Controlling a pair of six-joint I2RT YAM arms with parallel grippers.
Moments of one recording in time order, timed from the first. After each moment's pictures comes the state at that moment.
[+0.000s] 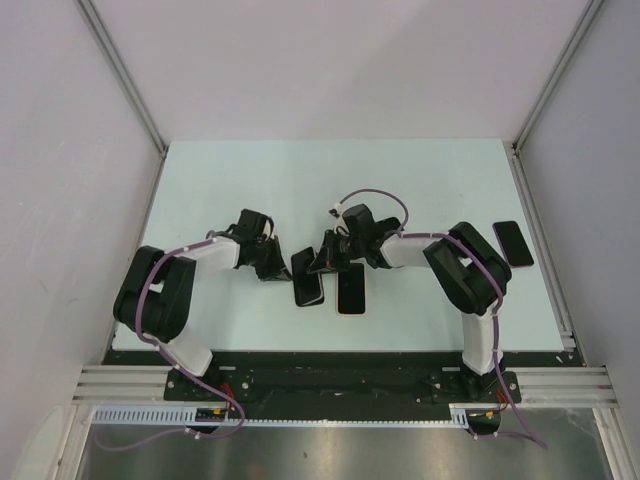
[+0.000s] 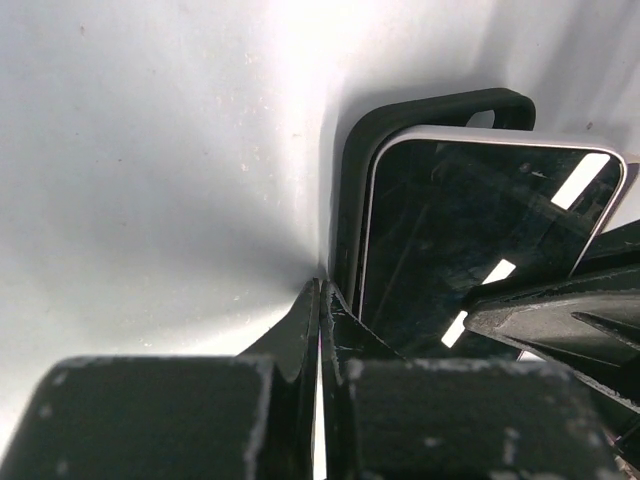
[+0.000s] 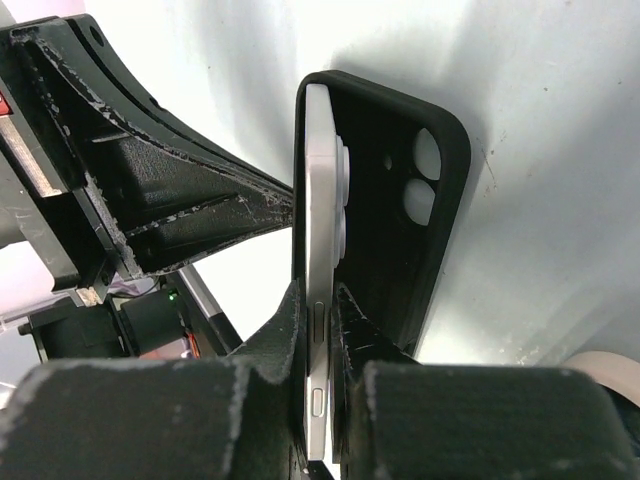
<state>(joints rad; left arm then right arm) -0.33 1.64 0.82 -0.30 0.32 -0.62 0.68 1.98 1.10 0.17 -0.57 0.81</state>
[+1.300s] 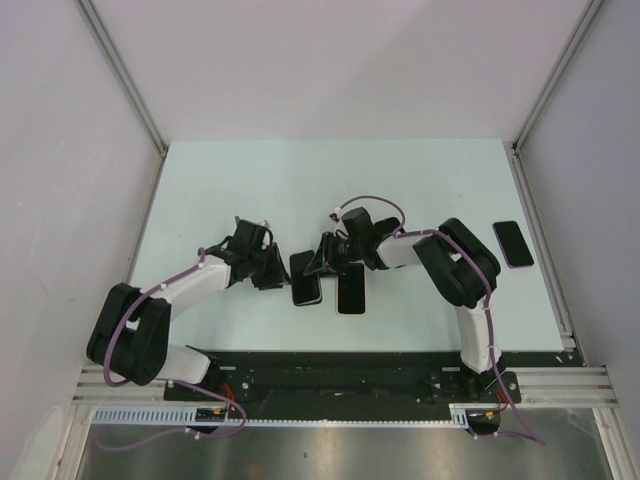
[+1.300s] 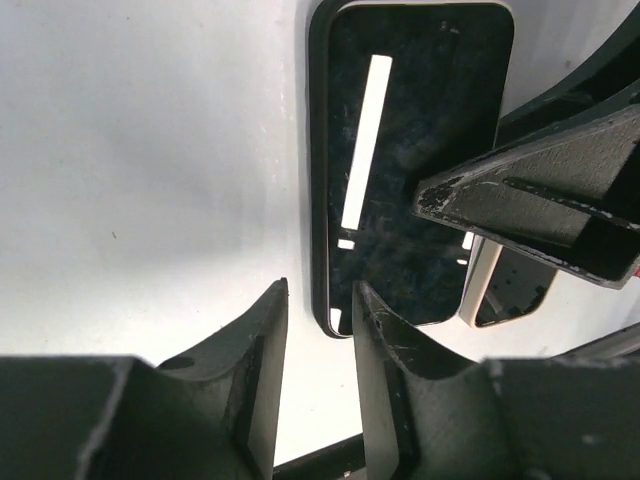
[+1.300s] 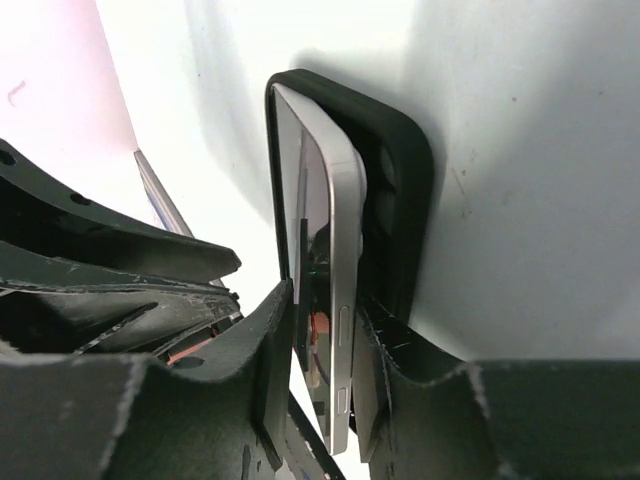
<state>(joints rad) -0.41 1.39 0.70 -0.34 0.19 -0.67 0.67 2.07 1.11 0.26 -0.64 0.93</state>
